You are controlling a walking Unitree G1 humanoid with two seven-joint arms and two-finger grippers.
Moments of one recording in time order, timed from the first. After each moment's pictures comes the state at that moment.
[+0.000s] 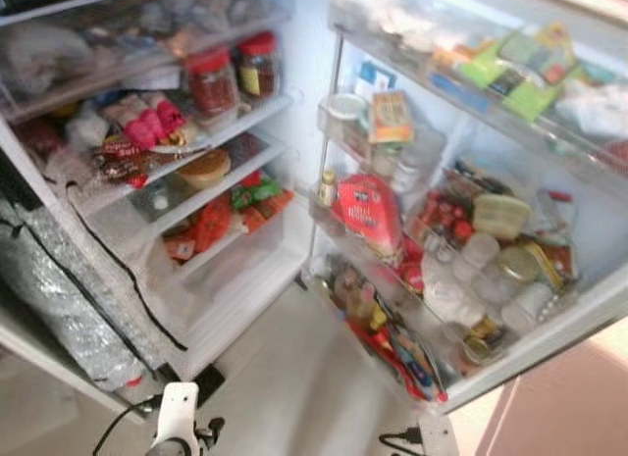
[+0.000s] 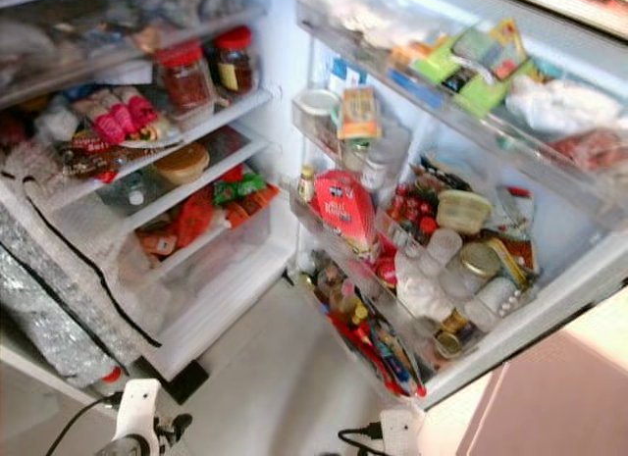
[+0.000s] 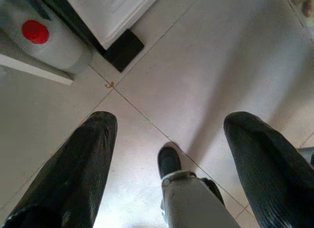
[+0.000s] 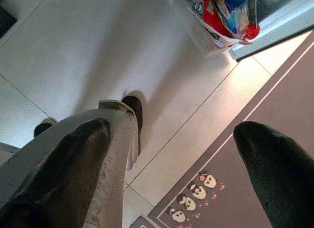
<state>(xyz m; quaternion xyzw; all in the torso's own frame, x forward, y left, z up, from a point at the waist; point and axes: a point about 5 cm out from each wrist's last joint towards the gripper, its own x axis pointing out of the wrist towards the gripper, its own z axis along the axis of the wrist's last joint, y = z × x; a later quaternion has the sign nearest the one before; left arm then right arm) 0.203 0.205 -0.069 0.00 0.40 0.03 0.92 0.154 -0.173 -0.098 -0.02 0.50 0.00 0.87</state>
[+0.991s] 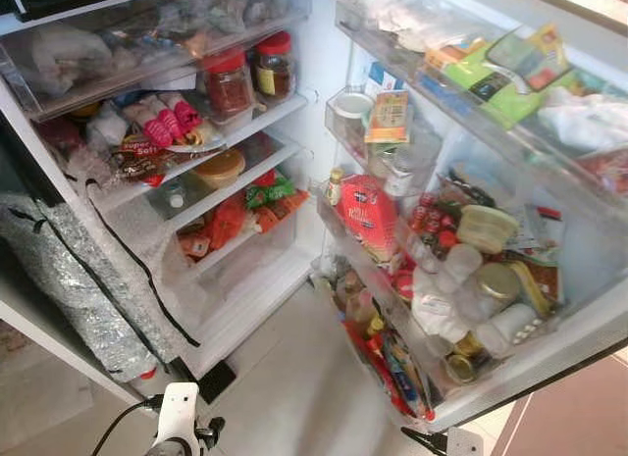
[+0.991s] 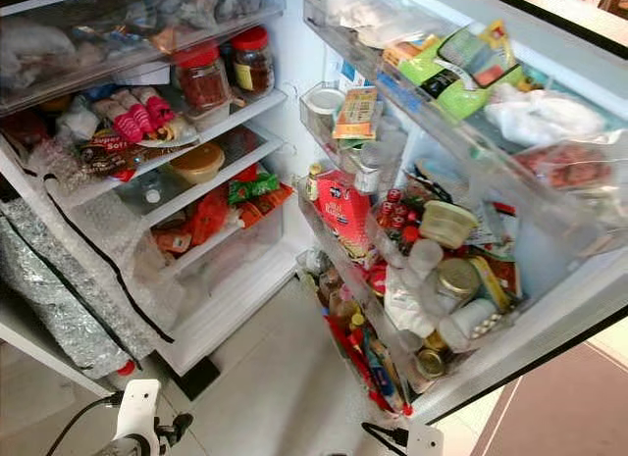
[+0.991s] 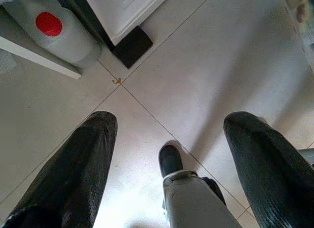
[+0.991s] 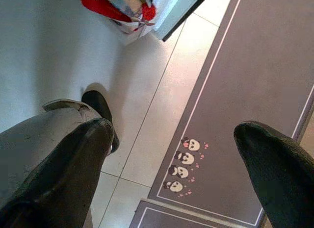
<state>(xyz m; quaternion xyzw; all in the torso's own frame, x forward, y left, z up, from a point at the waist) 0.202 0.205 -0.069 0.00 0.40 0.02 0.92 0.141 -0.180 -0.102 0.03 0.52 -0.20 0.83</state>
